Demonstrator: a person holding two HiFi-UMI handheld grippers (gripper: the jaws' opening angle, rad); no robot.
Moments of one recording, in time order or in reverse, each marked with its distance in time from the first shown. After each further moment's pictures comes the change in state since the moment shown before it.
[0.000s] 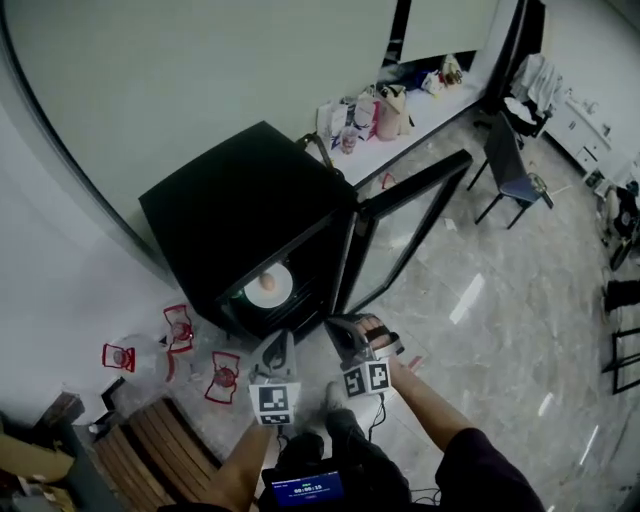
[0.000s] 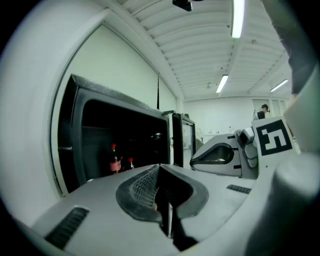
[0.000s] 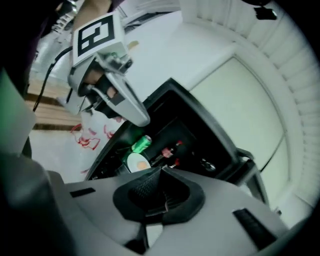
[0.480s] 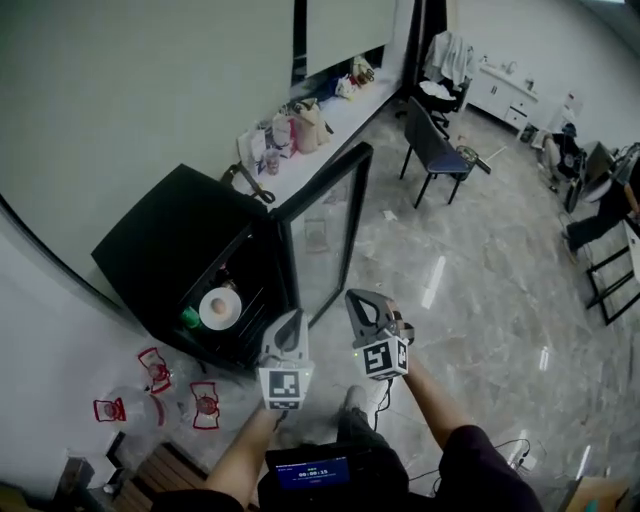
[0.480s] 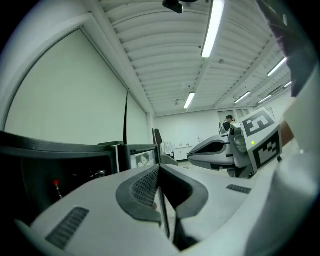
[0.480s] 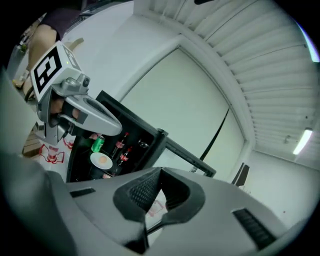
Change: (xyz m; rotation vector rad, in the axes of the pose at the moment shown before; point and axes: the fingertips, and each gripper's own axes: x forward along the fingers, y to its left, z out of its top) left arm 0.027 -0.154 0.114 0.102 -0.206 -0.342; right arm -0.165 -0.140 -0.062 0.350 0.125 -0.428
